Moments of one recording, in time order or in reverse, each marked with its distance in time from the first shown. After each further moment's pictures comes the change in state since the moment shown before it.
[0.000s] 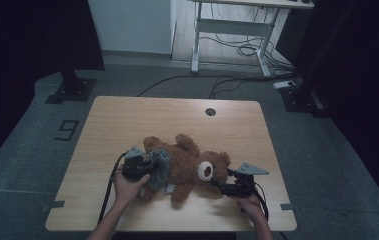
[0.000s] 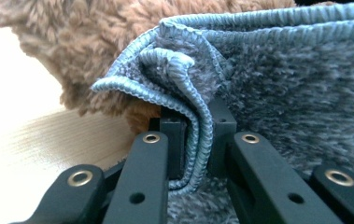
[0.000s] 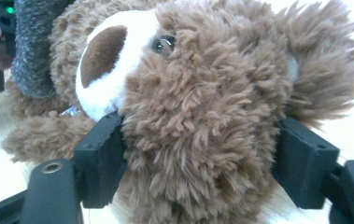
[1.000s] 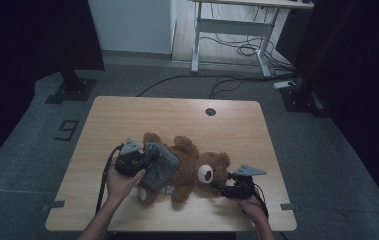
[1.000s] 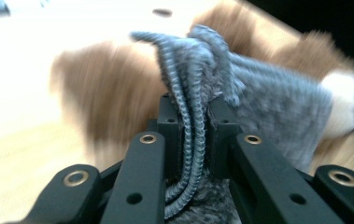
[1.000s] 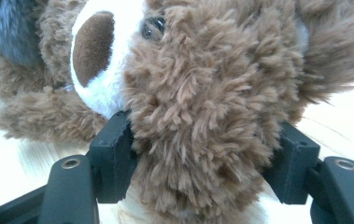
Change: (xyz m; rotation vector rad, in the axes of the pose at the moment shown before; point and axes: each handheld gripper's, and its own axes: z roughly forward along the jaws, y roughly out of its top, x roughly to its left) left arm -0.031 0.053 -0.039 -0.034 0.077 0.137; right arm 0.000 -0.005 0.001 0.074 0.007 -0.039
